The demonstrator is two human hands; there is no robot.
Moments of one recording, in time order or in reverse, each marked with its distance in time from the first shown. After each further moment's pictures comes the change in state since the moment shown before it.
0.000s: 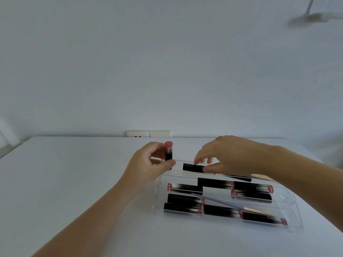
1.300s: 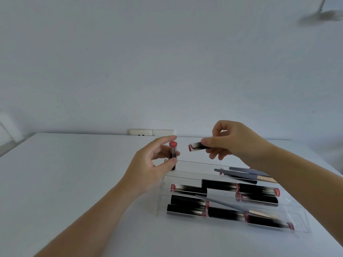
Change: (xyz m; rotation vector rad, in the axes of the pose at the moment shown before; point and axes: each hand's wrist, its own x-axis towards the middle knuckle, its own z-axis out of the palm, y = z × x) left_hand -0.005 0.002 -0.003 -0.023 -0.013 0.133; right_hand 0.012 0.008 0.006 1.194 0.391 0.295
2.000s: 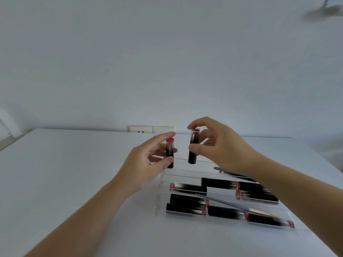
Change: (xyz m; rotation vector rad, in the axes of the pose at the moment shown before) left_hand -0.002 -0.005 -0.009 0.032 -0.053 -0.018; right_hand -0.010 -0.002 0.033 -0.306 -0.001 -0.240
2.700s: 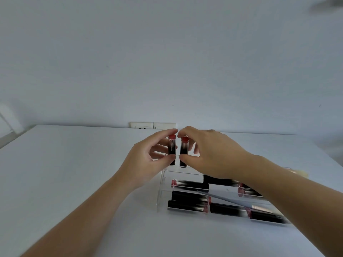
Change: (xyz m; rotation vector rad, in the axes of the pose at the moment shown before) left_hand 0.003 -0.001 0.000 0.030 0.024 0.015; right_hand 0.005 -0.005 0.024 -0.547 -0.073 -0.127
